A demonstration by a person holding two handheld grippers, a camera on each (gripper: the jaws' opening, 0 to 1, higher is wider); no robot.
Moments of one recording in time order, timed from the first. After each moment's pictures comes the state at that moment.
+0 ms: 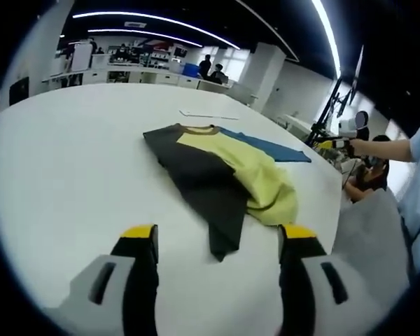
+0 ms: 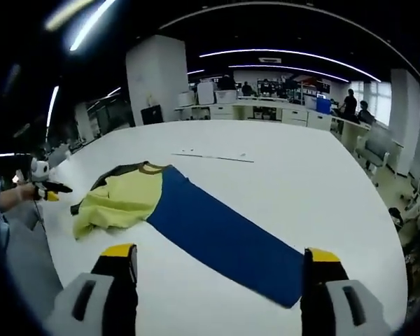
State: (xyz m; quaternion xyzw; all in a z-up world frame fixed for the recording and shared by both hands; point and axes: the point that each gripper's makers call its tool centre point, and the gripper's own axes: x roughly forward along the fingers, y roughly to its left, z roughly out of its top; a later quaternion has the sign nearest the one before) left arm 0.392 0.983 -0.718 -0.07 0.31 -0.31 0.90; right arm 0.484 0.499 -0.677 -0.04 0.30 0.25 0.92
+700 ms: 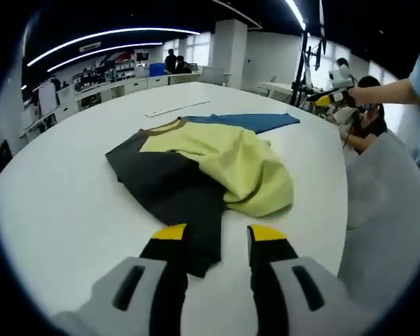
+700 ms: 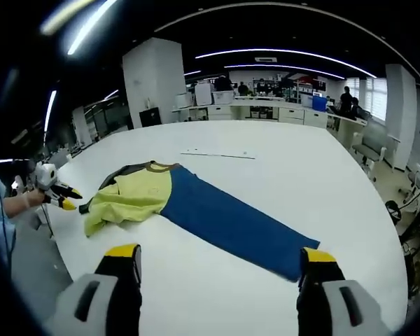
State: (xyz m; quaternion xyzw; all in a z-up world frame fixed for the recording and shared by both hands) left arm 0.393 0.931 -0.733 0.09 0.30 -0.36 0.88; right arm 0.451 0.493 -0.669 -0.02 0.30 0.23 0.92
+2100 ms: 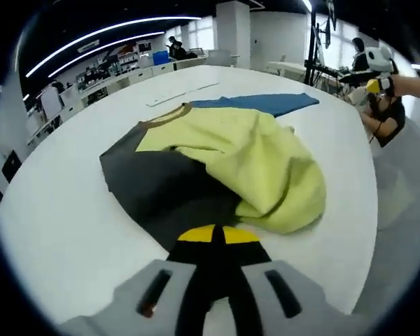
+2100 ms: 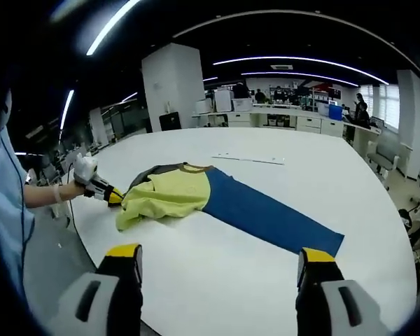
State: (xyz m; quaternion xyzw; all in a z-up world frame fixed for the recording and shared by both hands) left arm 0.432 0.922 -0.751 0.11 0.33 -0.32 0.88; right arm 0.394 0.541 -0.654 -0.02 0.28 0.29 0.92
